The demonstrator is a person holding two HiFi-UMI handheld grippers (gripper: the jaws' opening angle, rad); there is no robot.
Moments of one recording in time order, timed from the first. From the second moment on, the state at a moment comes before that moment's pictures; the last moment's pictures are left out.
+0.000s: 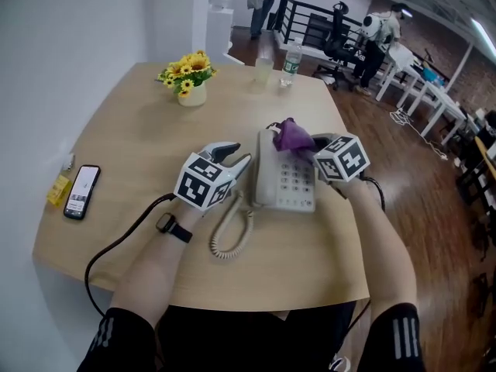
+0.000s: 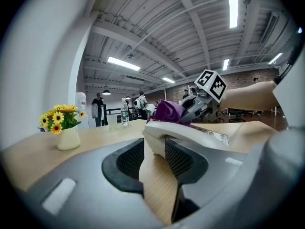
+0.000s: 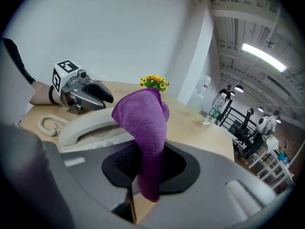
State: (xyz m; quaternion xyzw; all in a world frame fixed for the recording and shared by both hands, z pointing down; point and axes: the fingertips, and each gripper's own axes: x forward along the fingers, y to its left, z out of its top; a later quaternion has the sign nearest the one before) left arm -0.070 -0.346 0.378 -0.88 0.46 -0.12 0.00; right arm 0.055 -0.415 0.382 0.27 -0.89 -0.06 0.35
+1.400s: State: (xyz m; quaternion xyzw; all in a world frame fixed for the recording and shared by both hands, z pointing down) left arm -0.070 -0.345 0.378 -0.88 0.46 -0.12 0.00; right arm 0.035 -0.420 0.361 0.29 -0.91 -0.02 0.29
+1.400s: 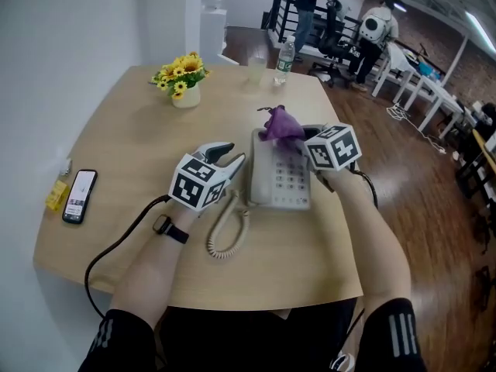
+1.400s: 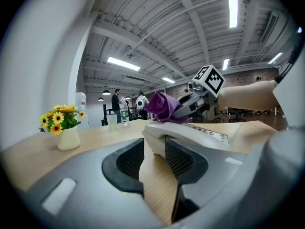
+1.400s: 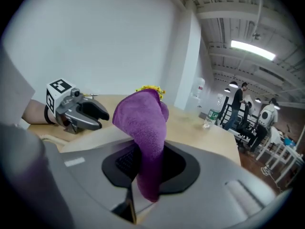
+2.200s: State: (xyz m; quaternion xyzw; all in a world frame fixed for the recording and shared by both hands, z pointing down) left arm -0.070 -0.346 0.379 -0.88 0.46 -0.12 0.01; right arm 0.045 -0.271 0.414 0.16 -0.94 -0.03 0.30
